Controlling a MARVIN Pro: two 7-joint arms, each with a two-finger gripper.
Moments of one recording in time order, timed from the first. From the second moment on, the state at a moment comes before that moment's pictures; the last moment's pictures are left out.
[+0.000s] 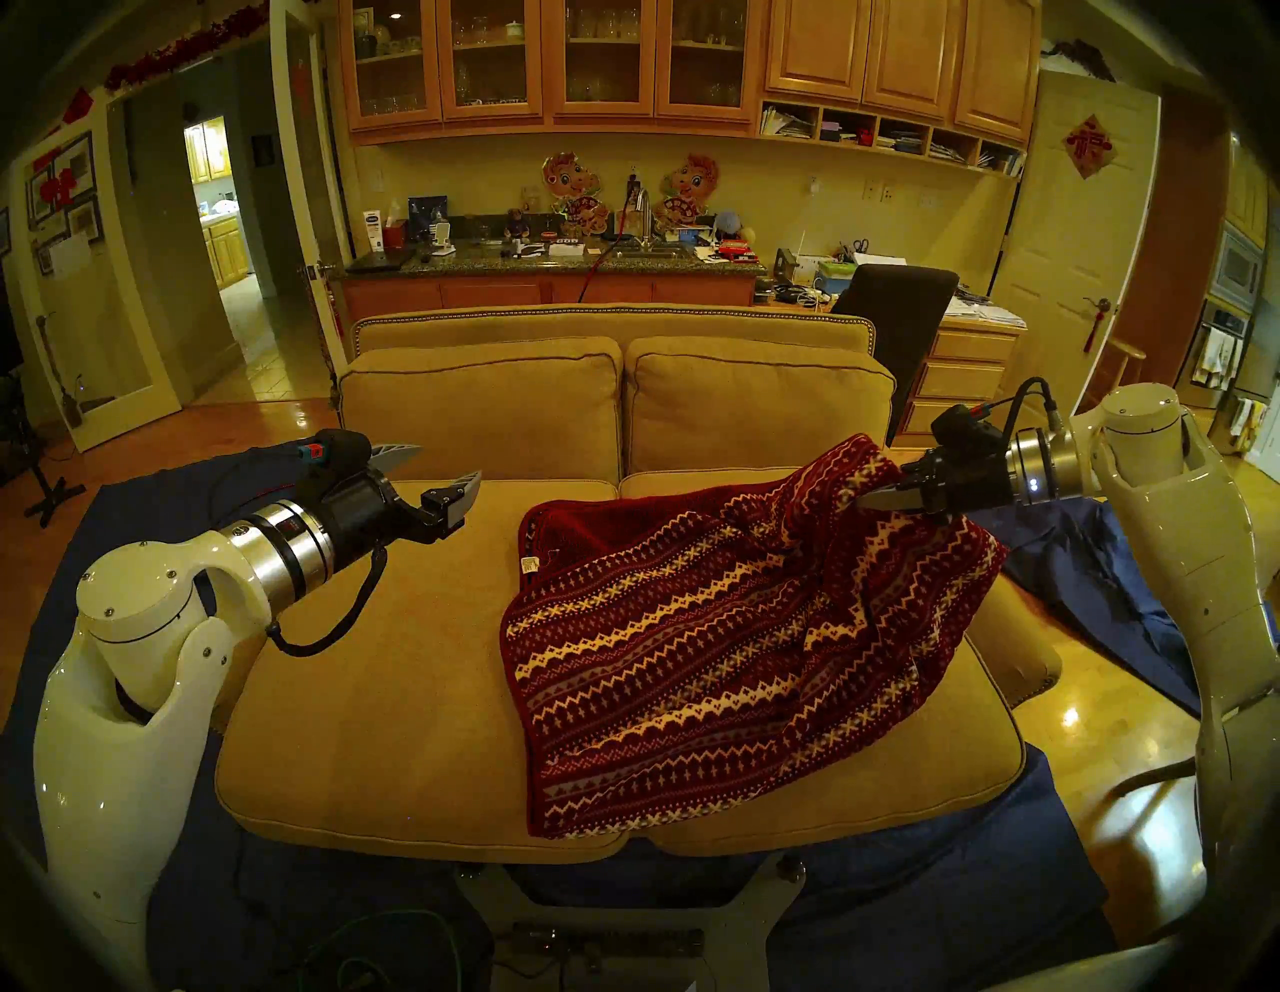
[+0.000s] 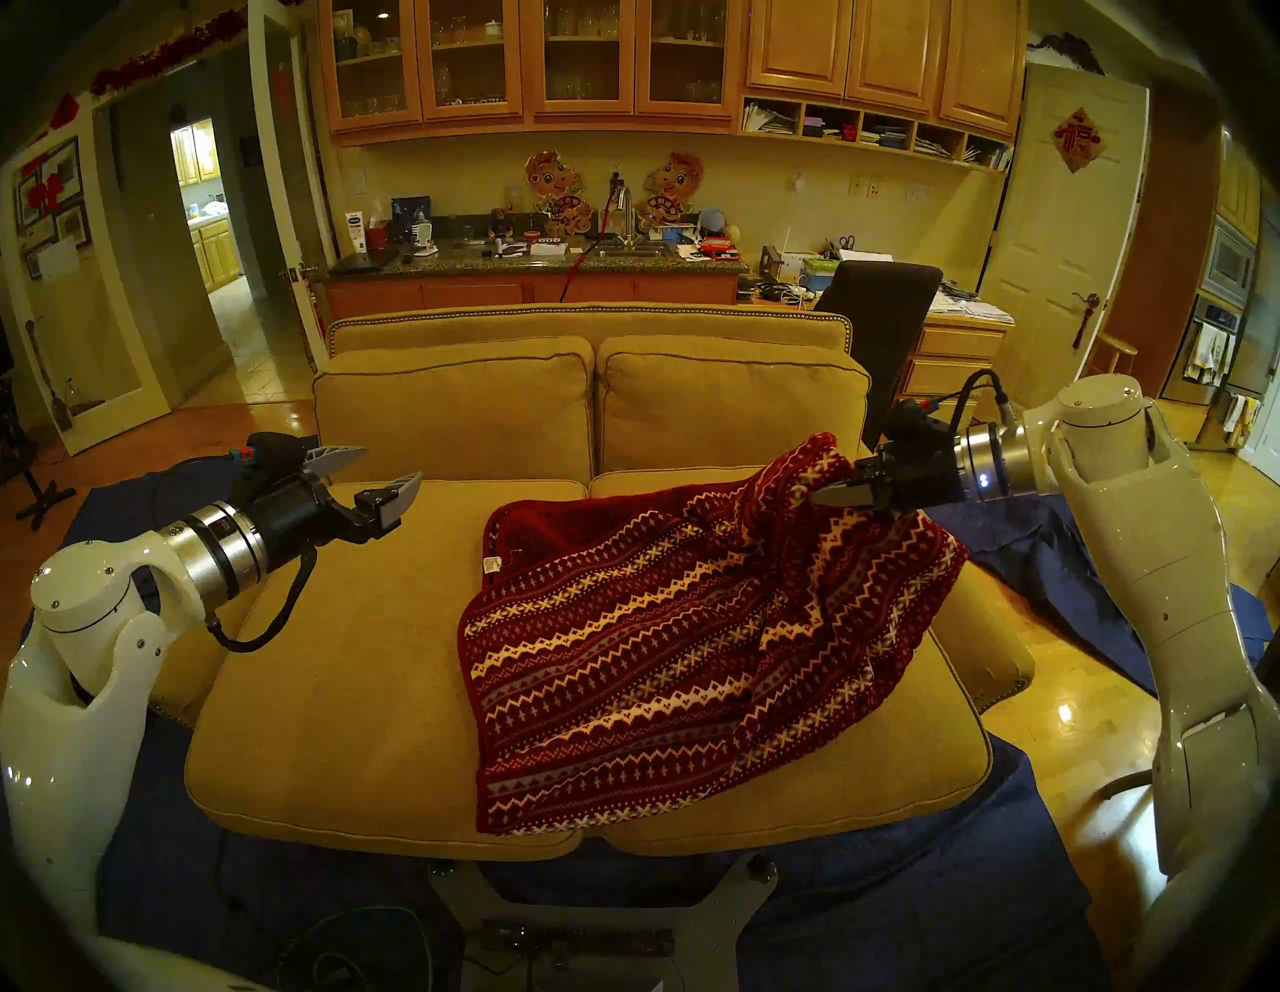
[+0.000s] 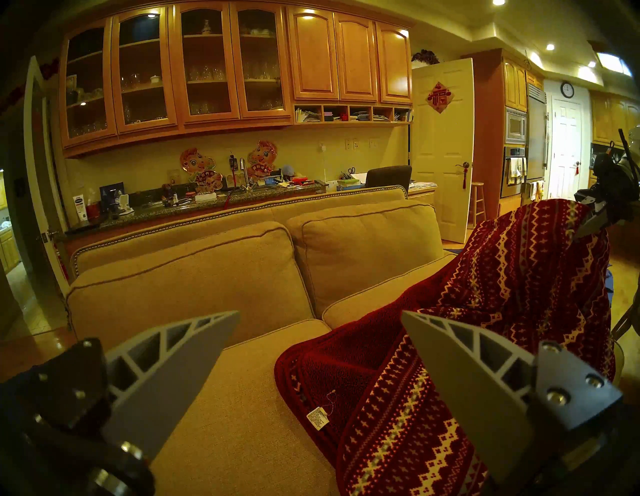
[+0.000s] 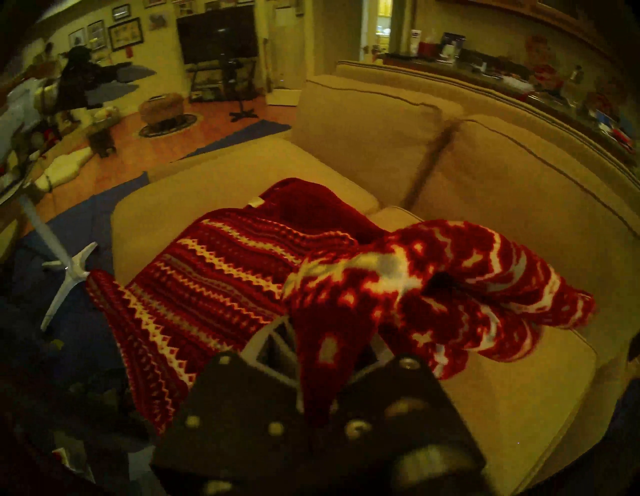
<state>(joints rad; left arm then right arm) 1.92 -0.97 -1.90 -2.22 -0.56 0.48 -0.35 -1.09 -0.65 1.41 -1.44 0.34 0.51 1.33</state>
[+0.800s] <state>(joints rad) 1.92 -0.97 -1.90 -2.22 -0.56 0.48 -0.35 -1.20 -0.70 1.32 -1.79 0.39 0.52 1.32</state>
